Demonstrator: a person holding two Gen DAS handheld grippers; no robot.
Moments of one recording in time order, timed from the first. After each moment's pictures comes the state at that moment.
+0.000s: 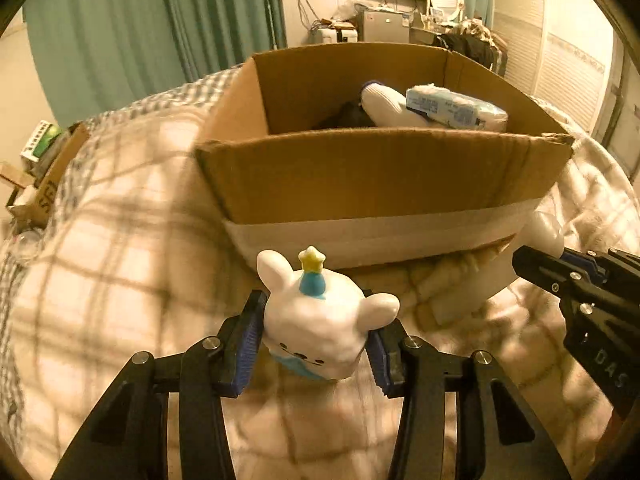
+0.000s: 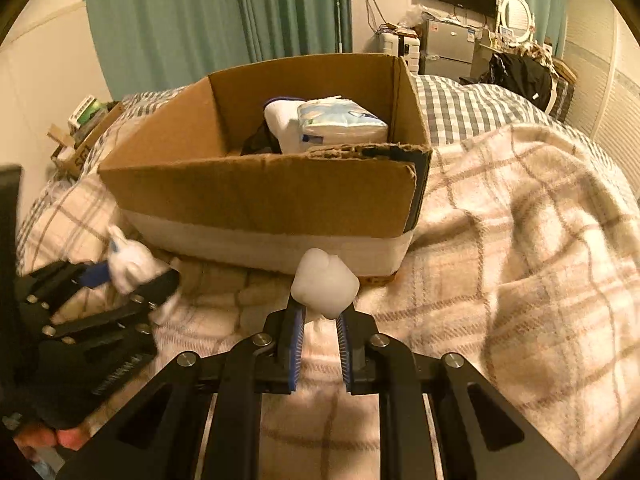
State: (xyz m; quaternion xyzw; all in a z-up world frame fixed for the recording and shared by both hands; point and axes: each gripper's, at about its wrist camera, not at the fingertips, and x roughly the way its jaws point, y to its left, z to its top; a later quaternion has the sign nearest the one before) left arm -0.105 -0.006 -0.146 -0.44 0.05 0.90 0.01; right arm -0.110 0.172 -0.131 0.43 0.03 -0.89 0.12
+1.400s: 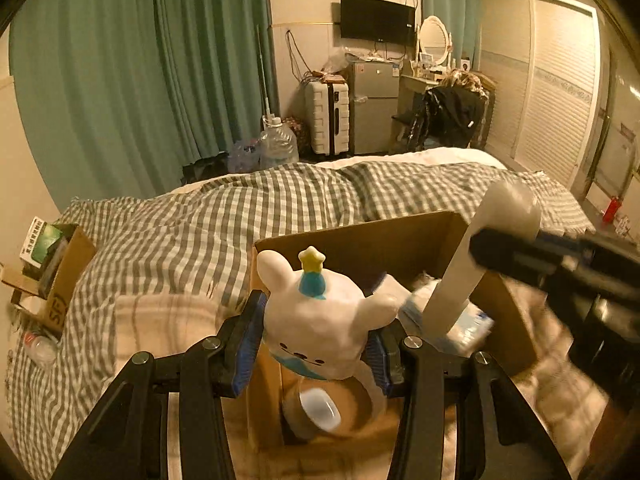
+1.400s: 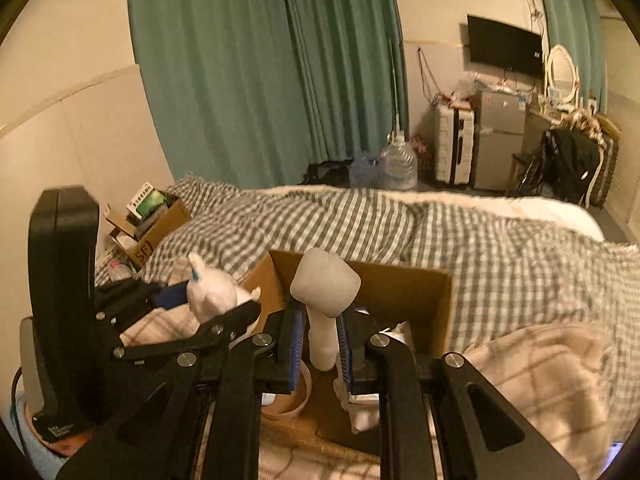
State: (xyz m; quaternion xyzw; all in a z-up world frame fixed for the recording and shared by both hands) left arm -0.206 0.005 -0.038 -0.36 0.05 0.93 0.04; right arm -0.200 0.144 -0.004 0.33 0.00 -0.91 0.24
